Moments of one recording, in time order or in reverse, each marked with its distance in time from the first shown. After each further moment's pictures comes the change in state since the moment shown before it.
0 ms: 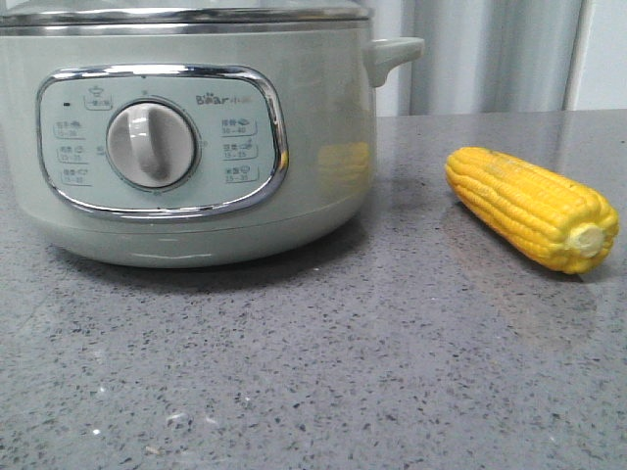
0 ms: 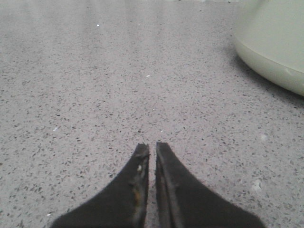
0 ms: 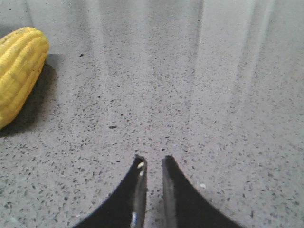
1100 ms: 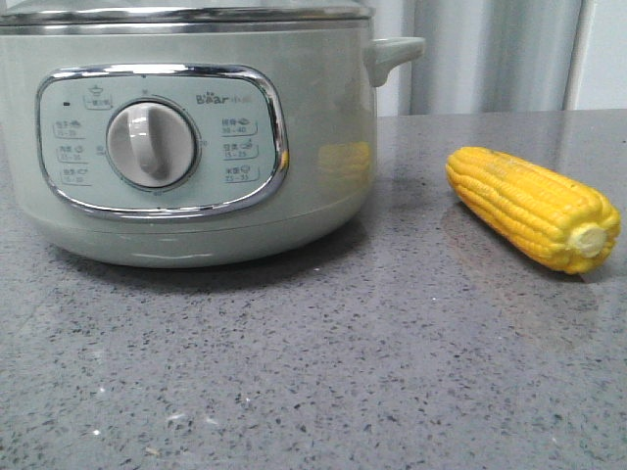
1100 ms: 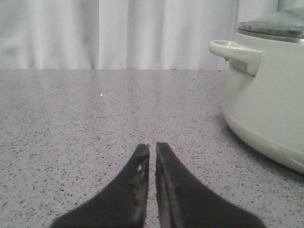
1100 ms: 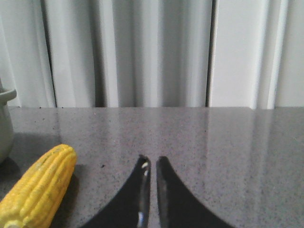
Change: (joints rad) left arm 0.000 0.000 0.000 0.005 -0.238 0.000; right arm 0.000 0.000 0.000 -0.019 -0.358 0.032
